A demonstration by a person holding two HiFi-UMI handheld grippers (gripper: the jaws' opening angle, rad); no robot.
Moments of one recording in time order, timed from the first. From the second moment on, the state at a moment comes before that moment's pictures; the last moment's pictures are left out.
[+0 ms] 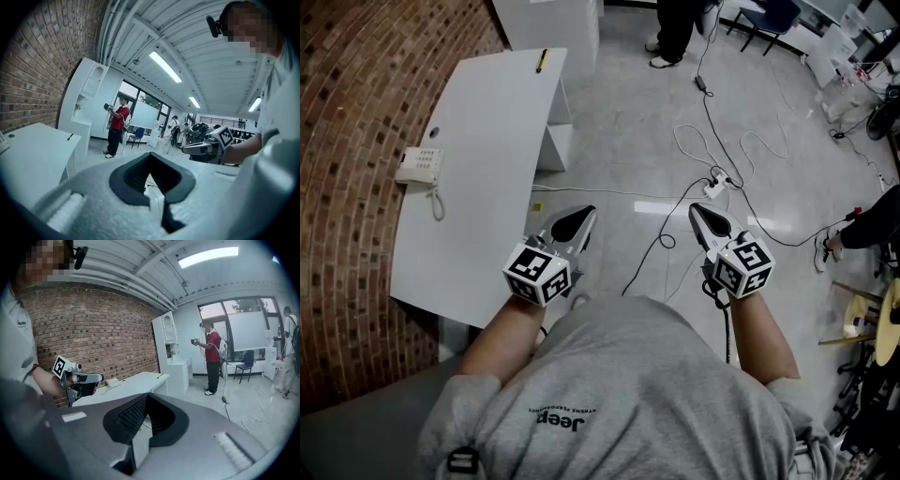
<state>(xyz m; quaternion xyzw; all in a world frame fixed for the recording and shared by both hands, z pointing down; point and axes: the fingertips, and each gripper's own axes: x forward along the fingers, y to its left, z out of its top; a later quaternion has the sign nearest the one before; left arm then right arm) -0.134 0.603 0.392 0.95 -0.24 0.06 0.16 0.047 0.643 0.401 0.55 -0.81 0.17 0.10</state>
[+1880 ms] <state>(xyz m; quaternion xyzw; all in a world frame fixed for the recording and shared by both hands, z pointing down) -0.043 0.318 0.372 0.98 -0.17 0.05 0.13 0.117 0.365 0.367 0.59 -0.79 0.13 0.07</state>
